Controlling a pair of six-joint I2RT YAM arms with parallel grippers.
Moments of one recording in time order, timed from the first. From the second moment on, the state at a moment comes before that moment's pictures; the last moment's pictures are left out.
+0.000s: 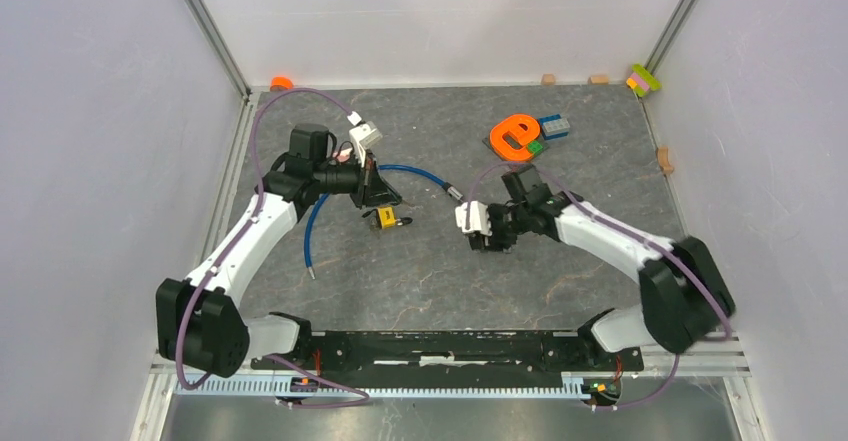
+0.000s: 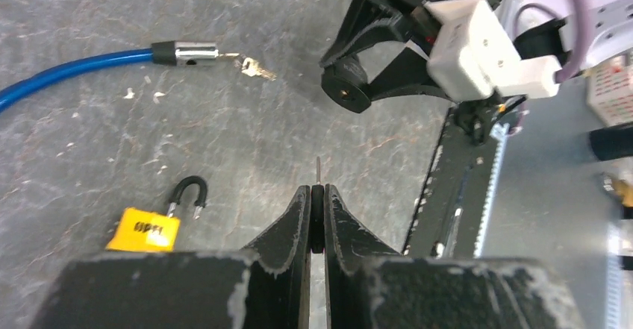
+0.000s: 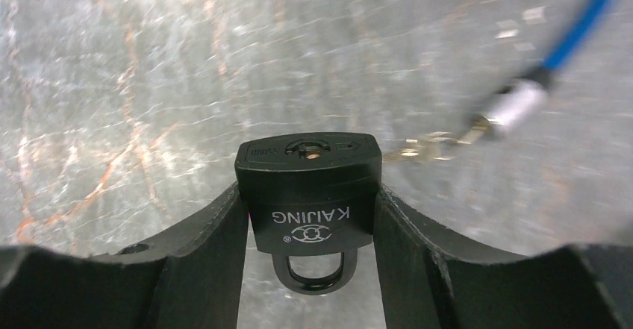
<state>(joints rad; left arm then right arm) -0.27 1.26 1.00 -0.44 0.89 0.14 0.56 1.48 0.85 -0.47 -0.55 -1.09</state>
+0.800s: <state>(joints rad) -0.51 1.40 1.09 0.04 0.88 -0.60 0.51 0.91 0.73 -0.14 -0.44 -0.96</state>
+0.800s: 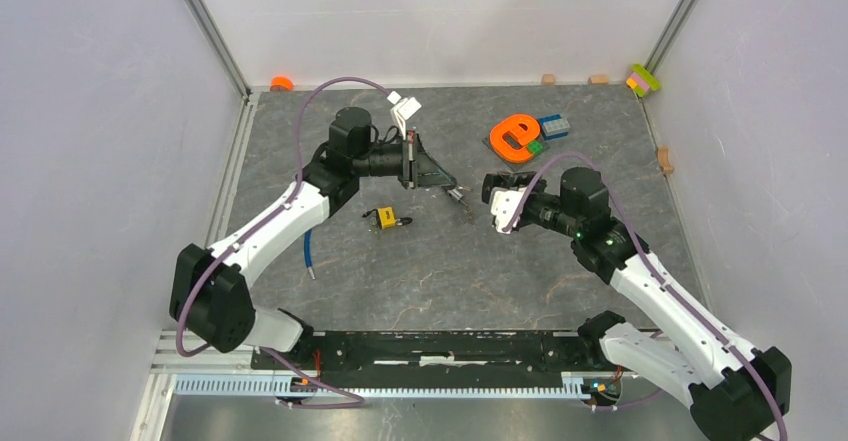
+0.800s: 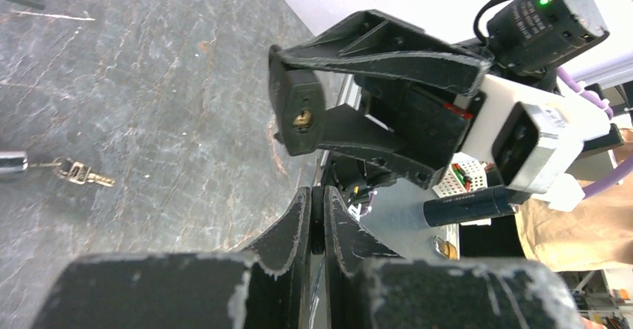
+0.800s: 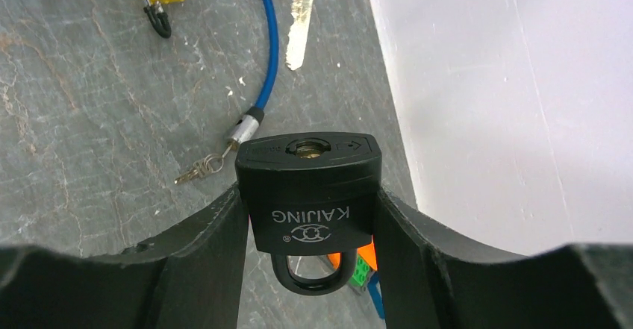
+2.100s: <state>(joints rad) -0.60 1.48 1.13 0.06 0.71 -0.60 0.49 0.94 0.70 -0.13 -0.49 -0.92</state>
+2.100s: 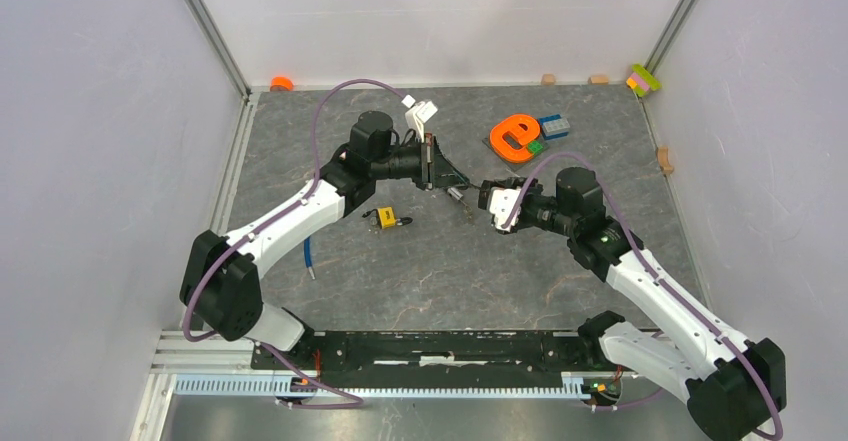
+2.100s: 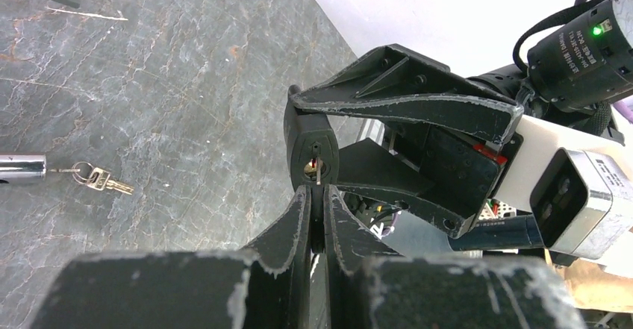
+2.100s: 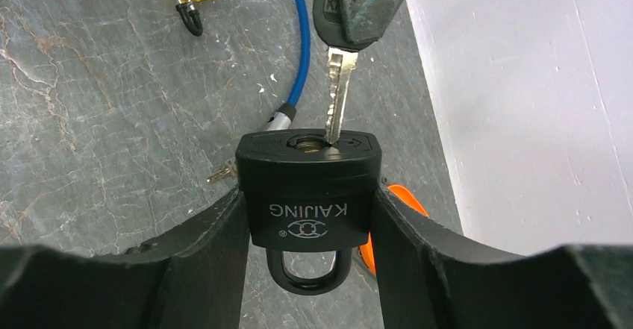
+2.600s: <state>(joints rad) -0.61 1.47 1.12 0.05 0.70 -0.56 0.48 0.95 0.70 -0.13 -0.49 -0.89</state>
